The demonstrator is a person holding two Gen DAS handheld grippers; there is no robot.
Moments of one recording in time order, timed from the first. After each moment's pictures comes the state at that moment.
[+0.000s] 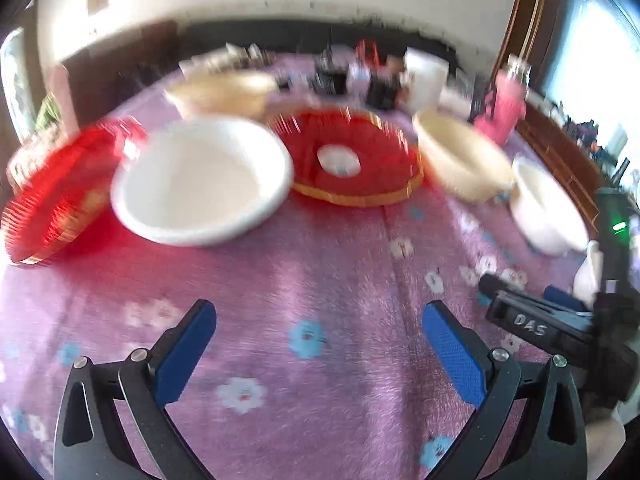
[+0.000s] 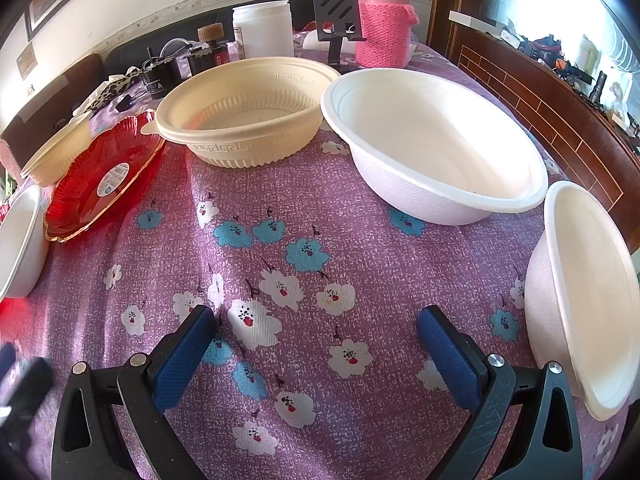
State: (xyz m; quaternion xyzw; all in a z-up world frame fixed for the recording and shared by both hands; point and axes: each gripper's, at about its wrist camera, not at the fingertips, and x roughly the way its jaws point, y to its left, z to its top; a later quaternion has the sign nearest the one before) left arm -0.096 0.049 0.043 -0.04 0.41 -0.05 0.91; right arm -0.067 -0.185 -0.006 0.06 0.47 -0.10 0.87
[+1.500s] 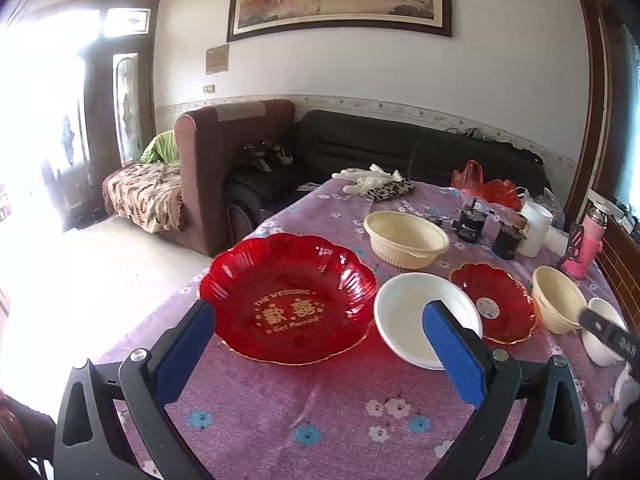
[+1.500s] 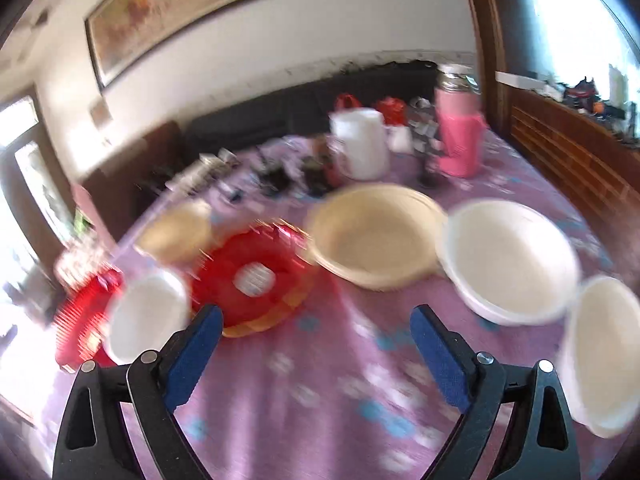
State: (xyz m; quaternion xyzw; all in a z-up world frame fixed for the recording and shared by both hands) left arm -0.133 0.190 0.130 -0.06 0.27 0.12 0.95; right arm -0.064 -0.135 0.083 0.12 0.33 0.02 0.94
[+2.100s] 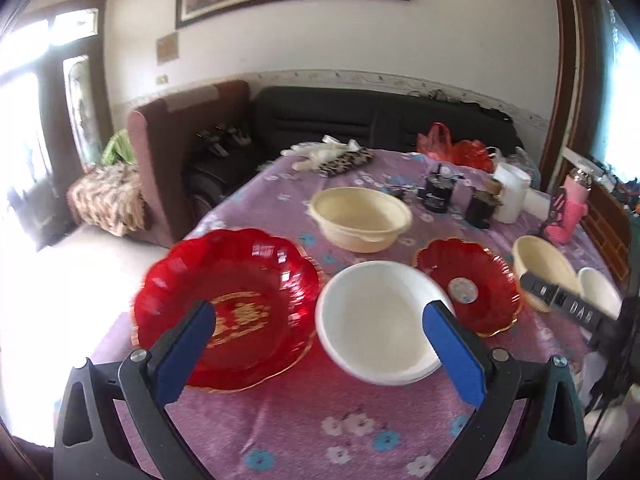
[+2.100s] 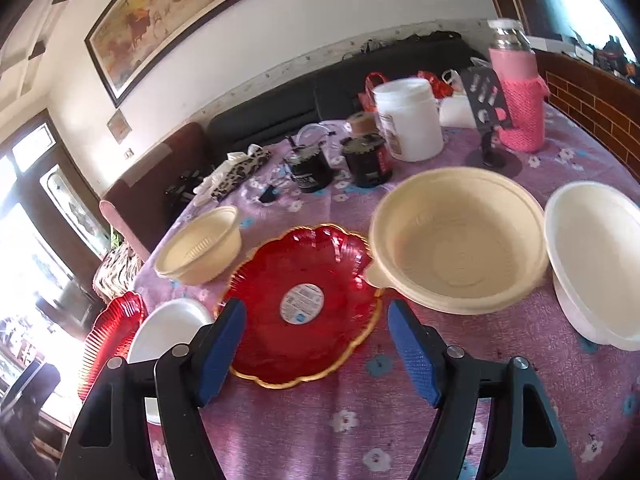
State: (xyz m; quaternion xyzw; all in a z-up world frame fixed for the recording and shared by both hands) left arm -0.074 0.157 0.122 -0.03 0.32 0.05 0.95; right arm -0.007 -0.119 0.051 0.18 0.35 0.07 0.92
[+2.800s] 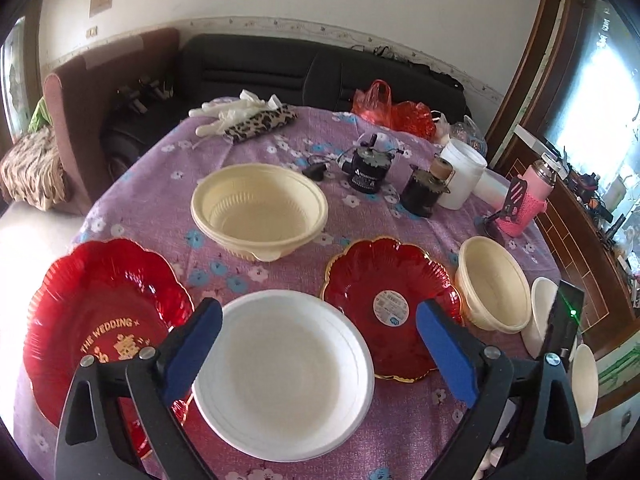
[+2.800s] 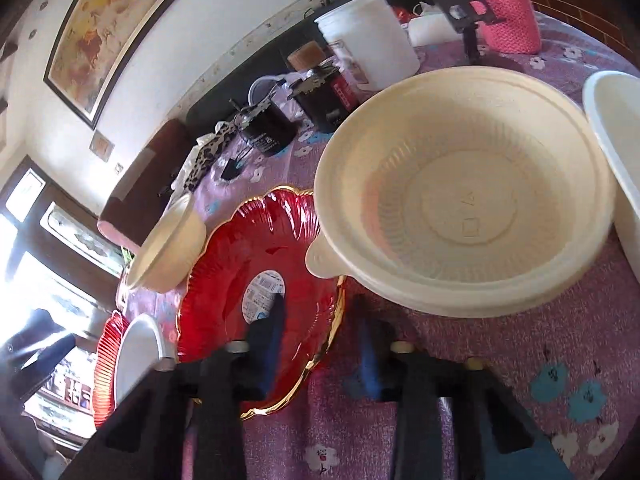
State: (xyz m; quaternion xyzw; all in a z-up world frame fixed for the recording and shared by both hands) left arm 0.025 0.122 0.110 -0.08 0.41 -0.08 0.90; right arm 0.038 -0.138 -0.005 0.28 0.41 0.09 0.86
